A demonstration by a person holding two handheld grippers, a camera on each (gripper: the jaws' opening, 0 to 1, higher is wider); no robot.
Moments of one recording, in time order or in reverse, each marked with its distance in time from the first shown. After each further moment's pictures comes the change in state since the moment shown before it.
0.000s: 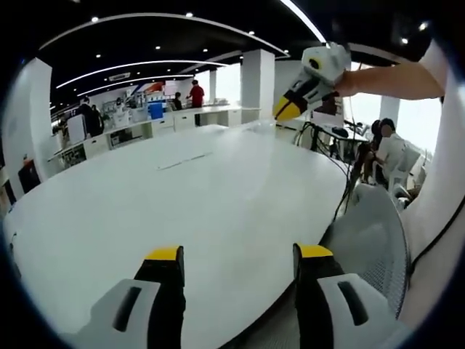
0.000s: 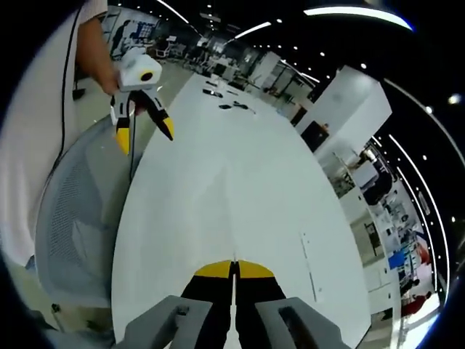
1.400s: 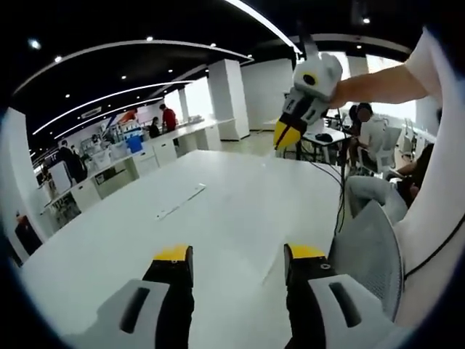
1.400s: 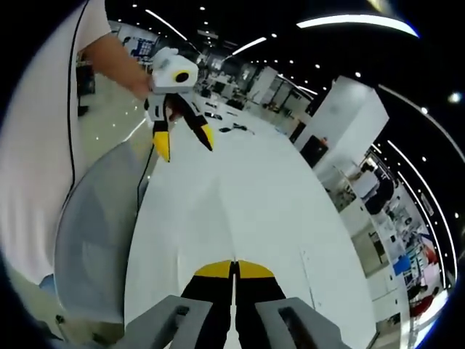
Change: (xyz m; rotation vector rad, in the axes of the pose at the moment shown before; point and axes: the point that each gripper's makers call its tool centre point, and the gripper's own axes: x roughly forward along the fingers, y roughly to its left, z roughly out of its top) left arm -0.007 0.010 0.113 0.220 -0.048 -0.093; right arm -0.028 -0.004 0.044 0.028 -0.111 0.019
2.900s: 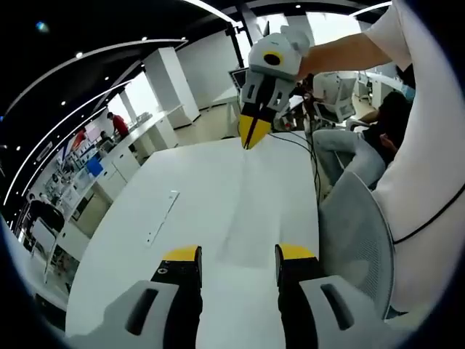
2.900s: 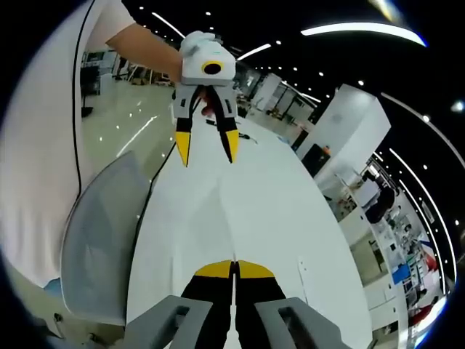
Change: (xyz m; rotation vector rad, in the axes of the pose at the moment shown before) left arm 0.012 -0.008 0.048 0.332 0.194 -0.229; right arm -0.012 -0.001 0.021 -0.027 -0.034 0.011
